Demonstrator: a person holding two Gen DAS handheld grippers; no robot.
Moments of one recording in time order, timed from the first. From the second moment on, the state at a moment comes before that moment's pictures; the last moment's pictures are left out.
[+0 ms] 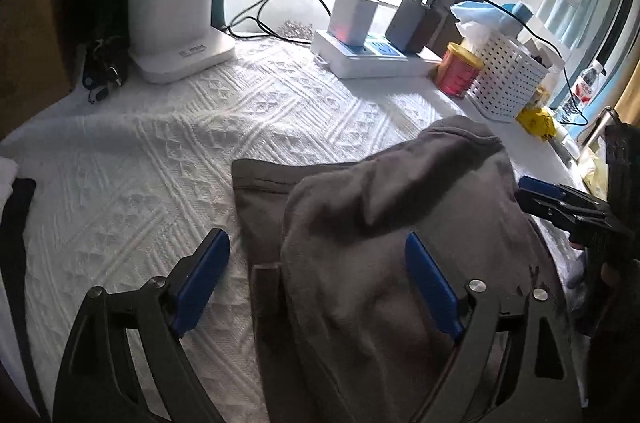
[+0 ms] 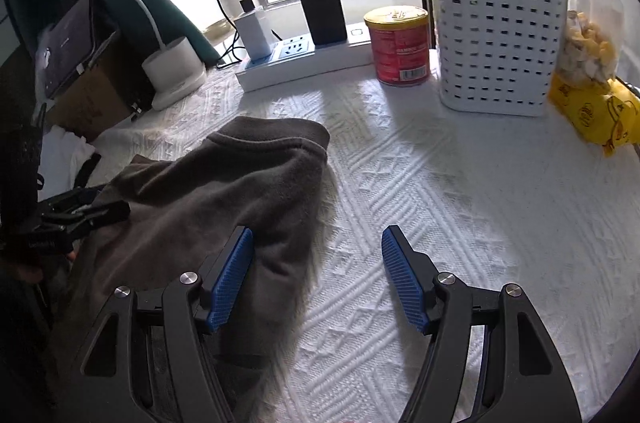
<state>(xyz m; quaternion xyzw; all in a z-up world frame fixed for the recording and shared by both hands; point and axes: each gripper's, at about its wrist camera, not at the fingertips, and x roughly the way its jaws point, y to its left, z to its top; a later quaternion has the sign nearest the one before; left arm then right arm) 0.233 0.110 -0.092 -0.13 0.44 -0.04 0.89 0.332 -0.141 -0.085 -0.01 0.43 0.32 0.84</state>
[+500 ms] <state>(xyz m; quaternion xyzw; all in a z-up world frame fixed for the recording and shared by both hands) 0.233 0.069 -0.095 -0.06 0.45 -0.07 0.89 0.320 -0.115 -0.087 -0.03 0.43 0.37 0.82</state>
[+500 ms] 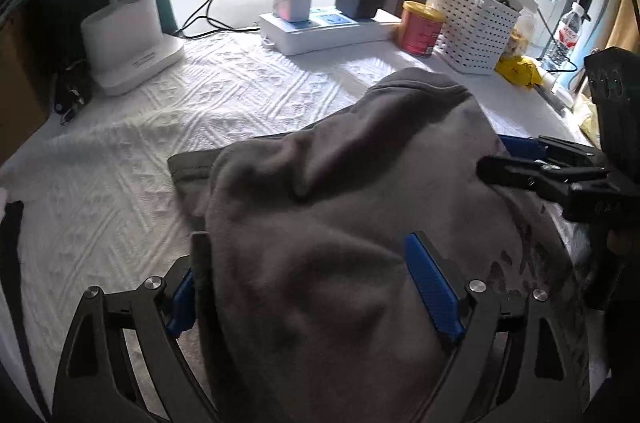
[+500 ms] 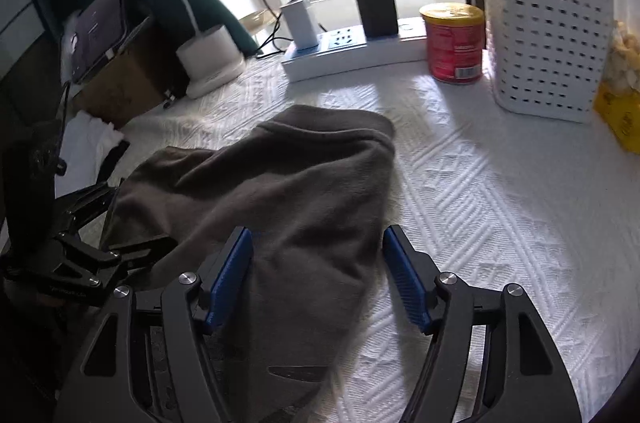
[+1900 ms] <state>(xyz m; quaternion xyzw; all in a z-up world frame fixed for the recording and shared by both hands) 0.171 0.009 -0.050 -0.03 0.35 -0.10 0.93 0.224 -0.113 -0.038 -0.09 0.36 0.41 0.84</state>
